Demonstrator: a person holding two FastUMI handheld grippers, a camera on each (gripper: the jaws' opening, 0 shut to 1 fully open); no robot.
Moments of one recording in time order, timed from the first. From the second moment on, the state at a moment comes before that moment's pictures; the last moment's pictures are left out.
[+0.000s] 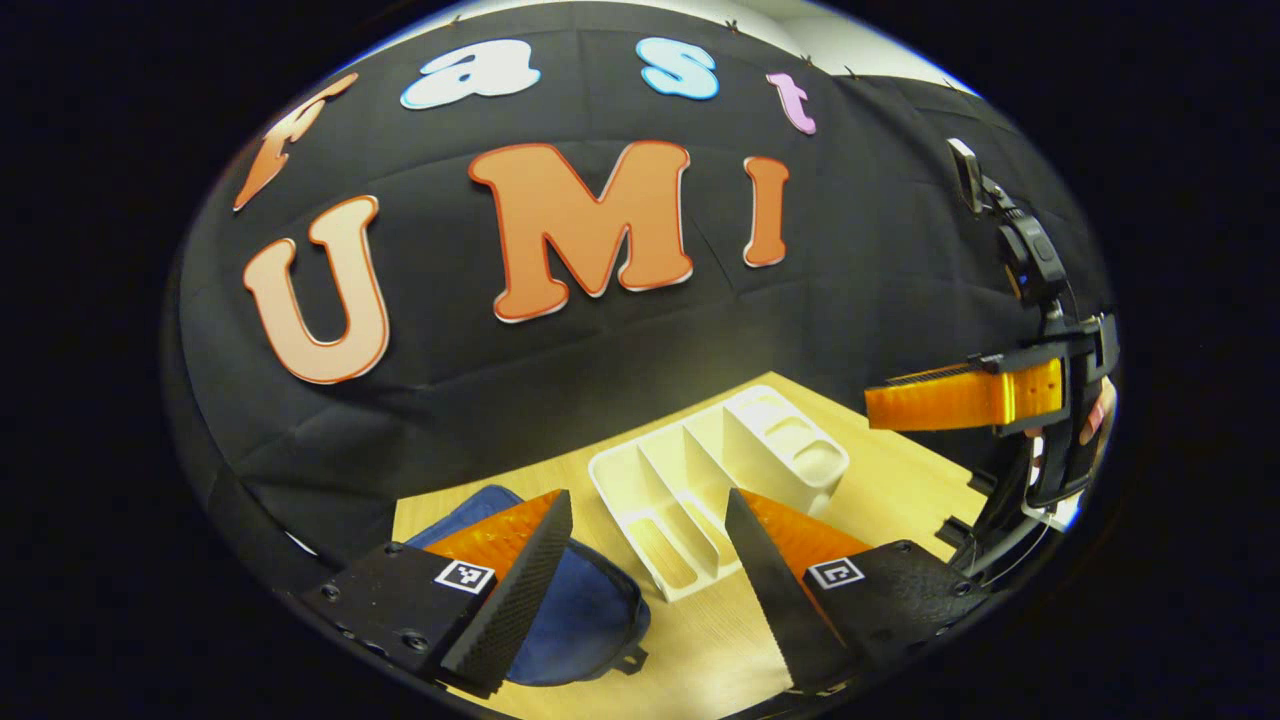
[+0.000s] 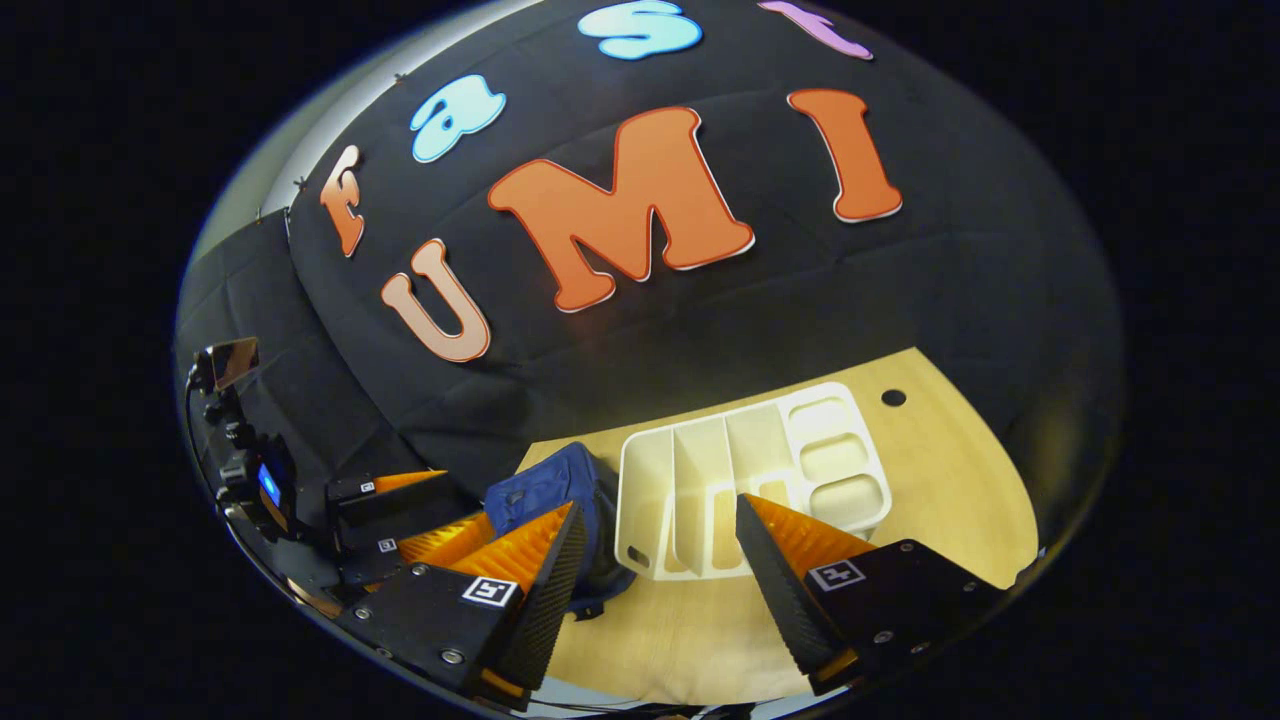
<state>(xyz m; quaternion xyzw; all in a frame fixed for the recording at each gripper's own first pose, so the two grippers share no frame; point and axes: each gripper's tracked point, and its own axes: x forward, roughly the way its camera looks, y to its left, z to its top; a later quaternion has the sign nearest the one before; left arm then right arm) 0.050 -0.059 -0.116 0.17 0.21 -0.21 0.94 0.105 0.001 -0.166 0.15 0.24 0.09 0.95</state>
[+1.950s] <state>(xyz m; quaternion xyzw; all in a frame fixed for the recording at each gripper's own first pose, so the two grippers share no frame) -0.002 -0.057 -0.070 0.05 0.03 -0.07 1.00 -0.041 -0.097 -0.035 0.06 0.06 -0.05 1.00</state>
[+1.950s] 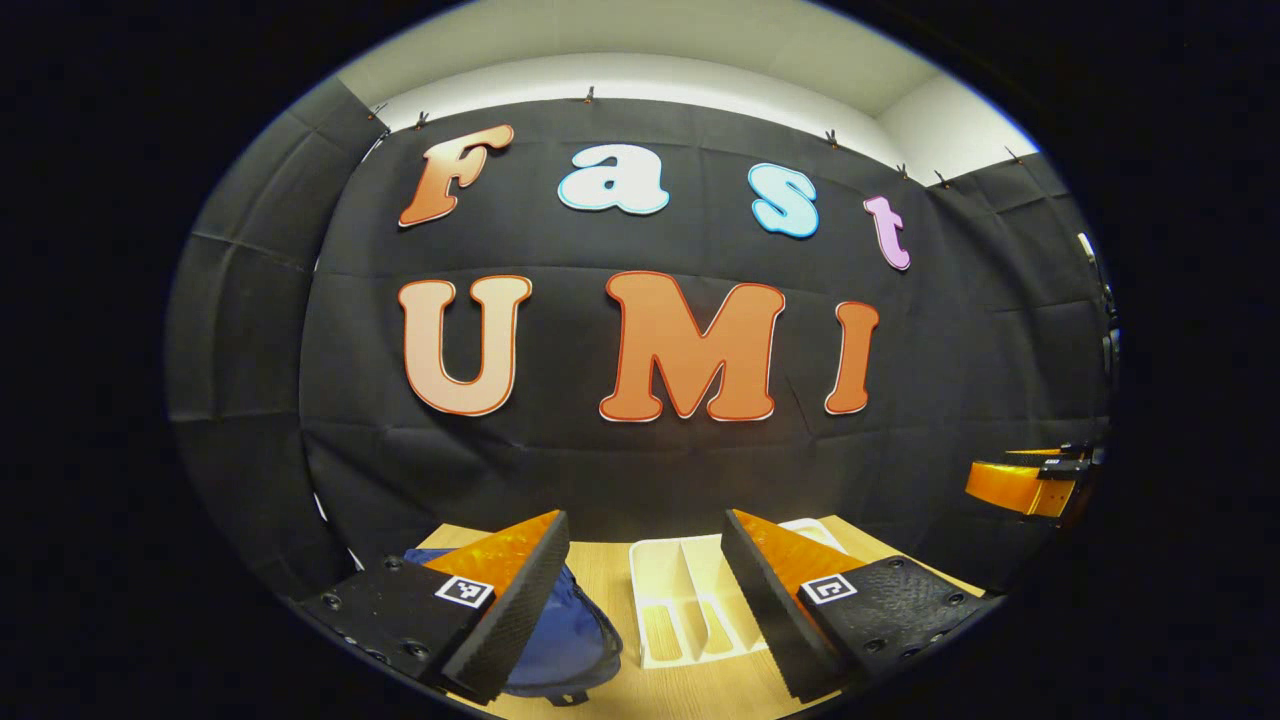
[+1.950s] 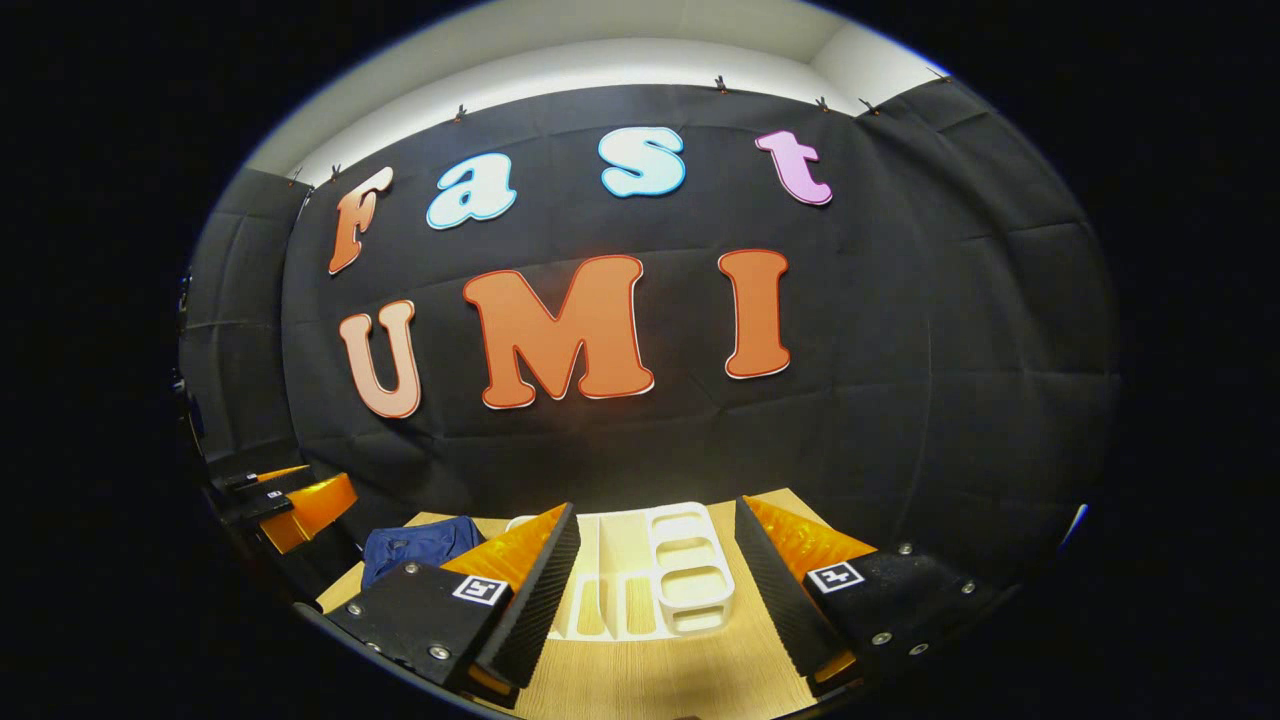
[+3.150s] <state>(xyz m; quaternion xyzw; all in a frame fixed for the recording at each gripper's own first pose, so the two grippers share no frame) 0.006 -0.029 -0.076 0.05 0.04 -0.05 1.00 -0.026 -0.088 -0.046 0.05 0.07 -0.07 0.99</state>
